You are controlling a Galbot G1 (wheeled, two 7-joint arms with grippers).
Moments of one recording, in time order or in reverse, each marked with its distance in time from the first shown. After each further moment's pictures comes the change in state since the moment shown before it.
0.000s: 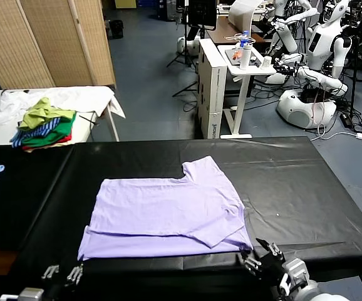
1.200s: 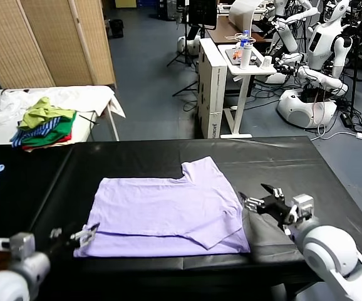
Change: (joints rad) left arm -0.483 0.278 0.037 0.152 -0.585 0.251 -0.058; right arm 0.626 0.006 -0.206 -0.350 0.239 -0.002 0.010
